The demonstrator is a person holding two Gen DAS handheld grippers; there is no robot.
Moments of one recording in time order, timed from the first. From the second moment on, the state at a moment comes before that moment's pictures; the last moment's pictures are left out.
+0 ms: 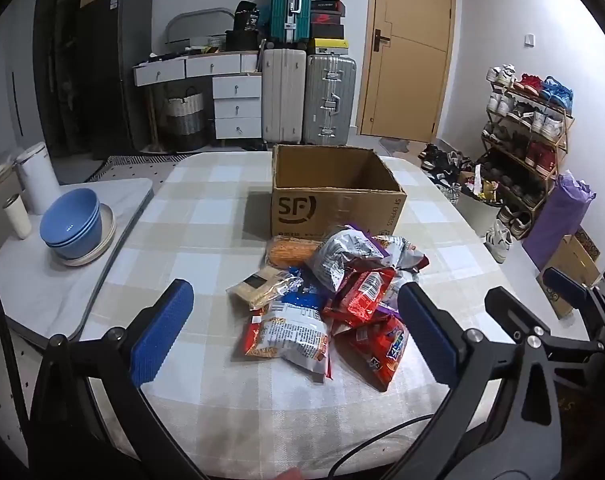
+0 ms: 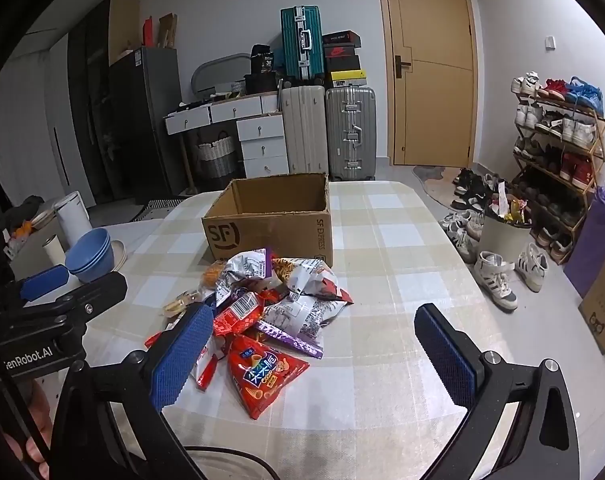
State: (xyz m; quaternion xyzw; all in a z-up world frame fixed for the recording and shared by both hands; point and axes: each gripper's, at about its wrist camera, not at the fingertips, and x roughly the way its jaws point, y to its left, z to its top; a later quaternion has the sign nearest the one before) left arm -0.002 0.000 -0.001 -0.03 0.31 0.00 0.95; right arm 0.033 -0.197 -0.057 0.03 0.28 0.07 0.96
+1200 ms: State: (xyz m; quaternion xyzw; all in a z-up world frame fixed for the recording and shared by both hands) left arm -0.005 0.005 -0.006 -0.03 0.31 0.01 0.95; right arm 0.030 -0.192 -0.062 0.03 0.27 0.10 0.96
